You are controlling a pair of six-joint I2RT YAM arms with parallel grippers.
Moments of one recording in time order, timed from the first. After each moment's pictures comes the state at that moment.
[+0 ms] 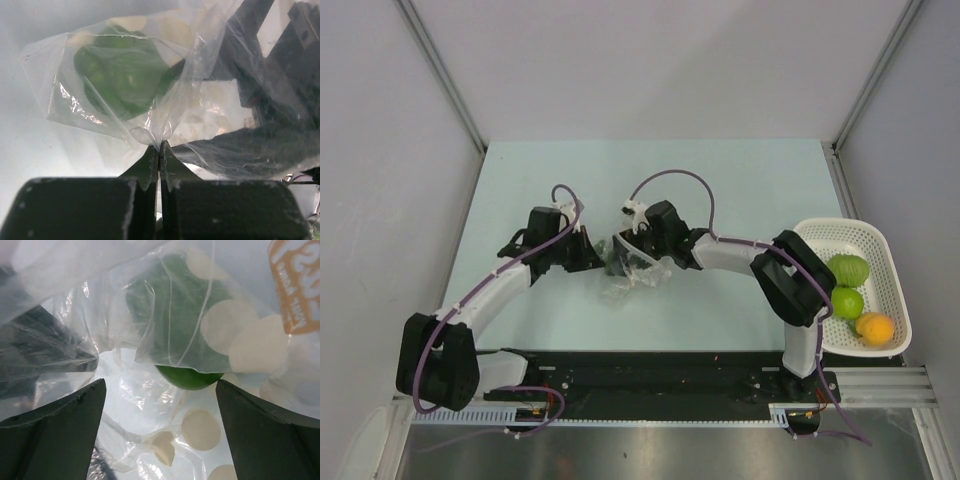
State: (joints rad) left arm -0.28 1.24 0.75 -0.32 0.43 -0.44; right arm 0.78 1.91 1.19 0.09 -0.46 0.42
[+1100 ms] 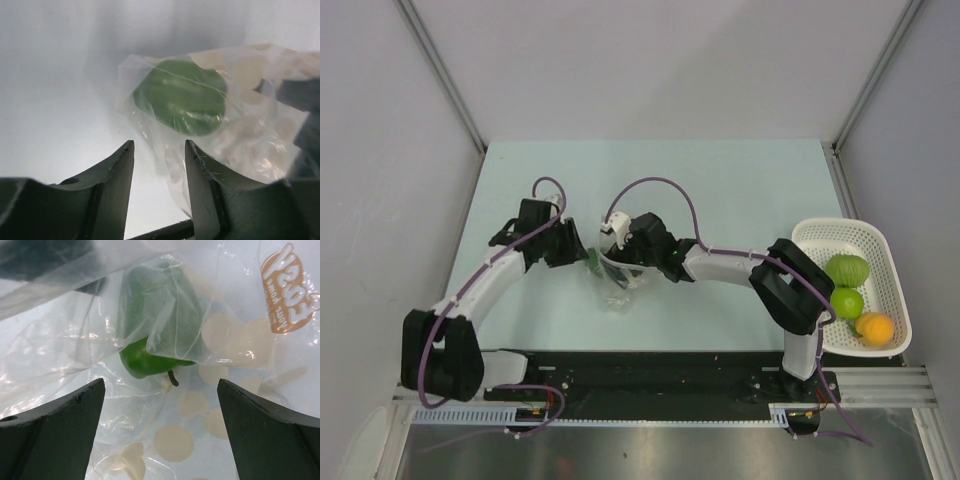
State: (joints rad) left arm -0.20 1.25 0.85 -0.52 0.21 -0.43; right arm 0.90 1.88 1.19 0.08 -0.15 -0.04
